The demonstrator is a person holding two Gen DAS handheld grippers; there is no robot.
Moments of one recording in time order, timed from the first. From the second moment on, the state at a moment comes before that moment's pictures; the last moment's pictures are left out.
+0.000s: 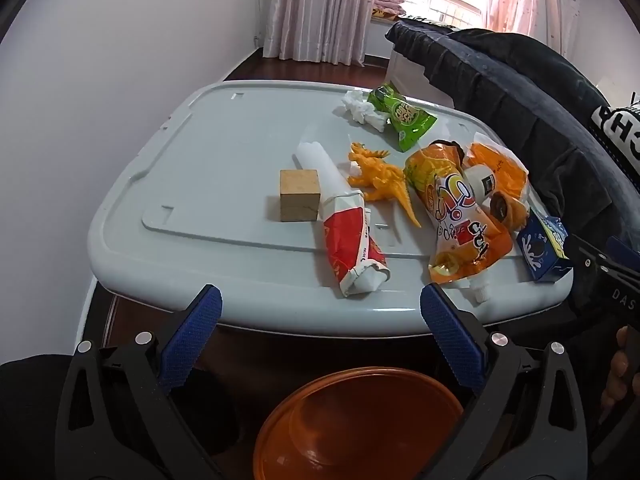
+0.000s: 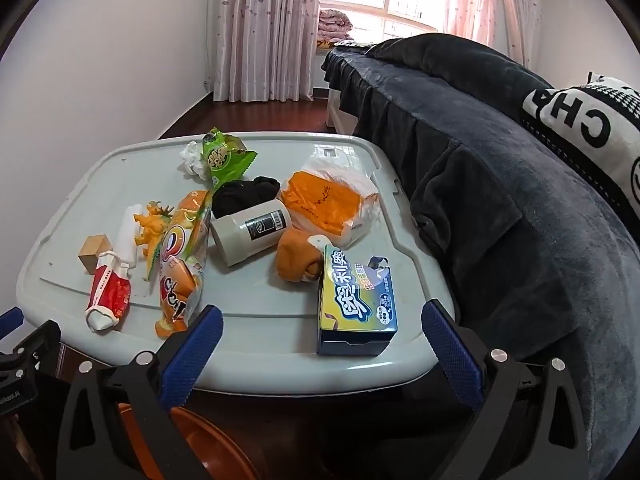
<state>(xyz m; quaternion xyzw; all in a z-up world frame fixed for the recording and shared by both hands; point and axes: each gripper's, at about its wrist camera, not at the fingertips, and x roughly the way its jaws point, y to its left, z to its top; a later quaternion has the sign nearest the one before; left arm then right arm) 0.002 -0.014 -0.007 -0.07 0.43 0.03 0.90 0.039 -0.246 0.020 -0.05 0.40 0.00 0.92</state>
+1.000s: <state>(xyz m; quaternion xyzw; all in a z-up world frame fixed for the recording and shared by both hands) 0.004 -0.020 -0.014 -0.06 0.43 0.02 0.90 0.047 -0.253 0.013 -0.04 0.41 -0.01 0.91</state>
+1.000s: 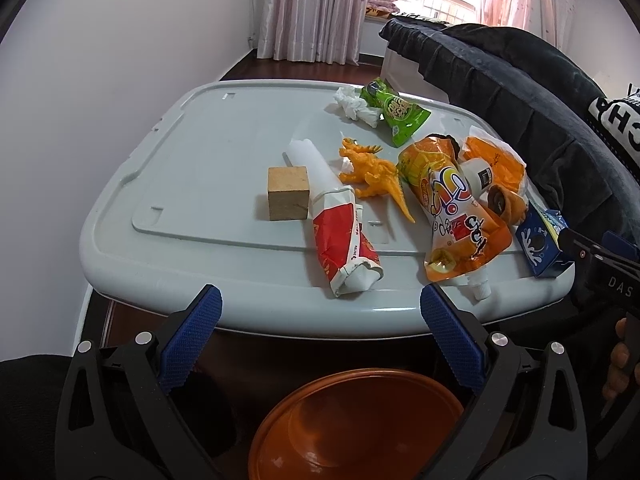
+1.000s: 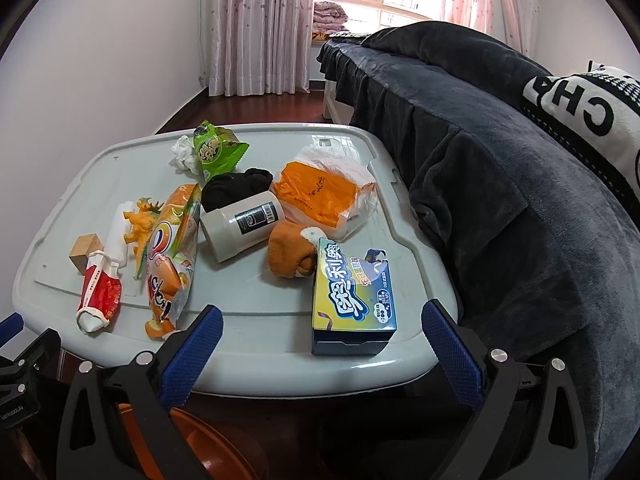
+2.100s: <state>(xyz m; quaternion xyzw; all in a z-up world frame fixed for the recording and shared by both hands) 0.005 -0.015 -0.017 -0.07 0.43 0.03 0.90 0.052 -0.255 0.008 -0.03 0.42 -0.01 0.91</state>
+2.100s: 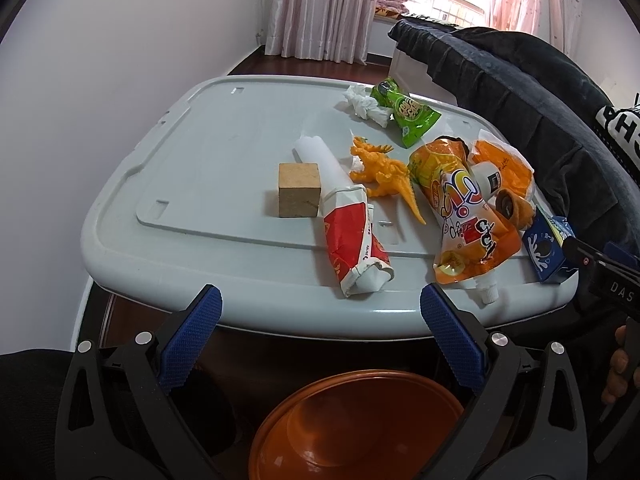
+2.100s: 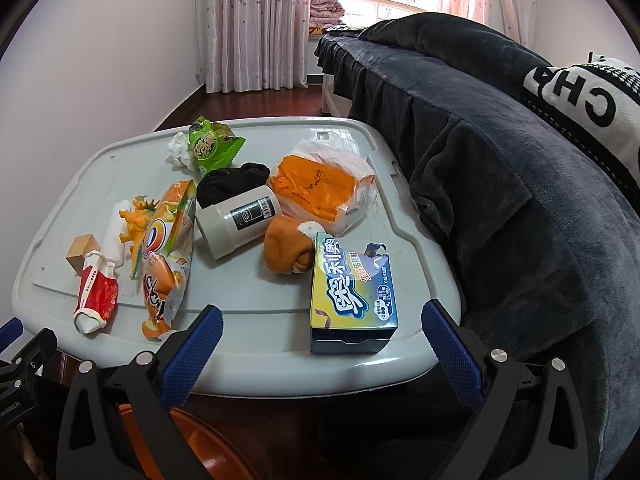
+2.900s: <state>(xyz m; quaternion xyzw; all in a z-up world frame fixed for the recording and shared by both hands) 0.005 -0.016 -0.016 -0.07 0.43 0.03 0.90 0.052 -0.264 0.001 -0.03 0.42 0.00 0.91</state>
